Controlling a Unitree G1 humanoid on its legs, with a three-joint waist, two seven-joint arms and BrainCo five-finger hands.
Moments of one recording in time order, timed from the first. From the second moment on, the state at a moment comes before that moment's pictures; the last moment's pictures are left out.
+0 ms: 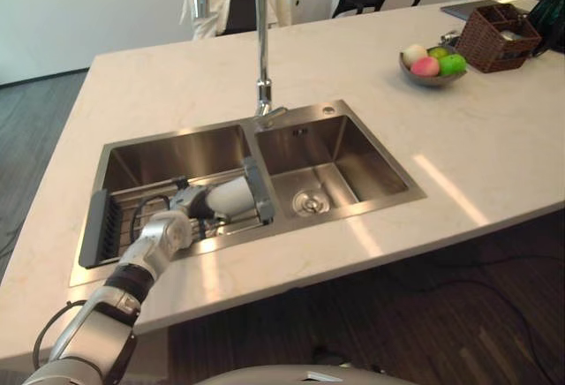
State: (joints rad) left arm -0.44 0.42 -0.34 0.64 0.63 -0.07 -0.01; right arm 0.25 -0.15 -0.42 1.04 0.11 -0.06 0.47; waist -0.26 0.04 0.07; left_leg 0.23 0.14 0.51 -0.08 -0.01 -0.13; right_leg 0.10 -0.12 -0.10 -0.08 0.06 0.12
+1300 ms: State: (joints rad) left arm -0.08 0.29 0.28 -0.07 -0.09 -0.31 0.18; right arm 0.26 -0.17 -0.24 0.94 0.17 0.00 0.49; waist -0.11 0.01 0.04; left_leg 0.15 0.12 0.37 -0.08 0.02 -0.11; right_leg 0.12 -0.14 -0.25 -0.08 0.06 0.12
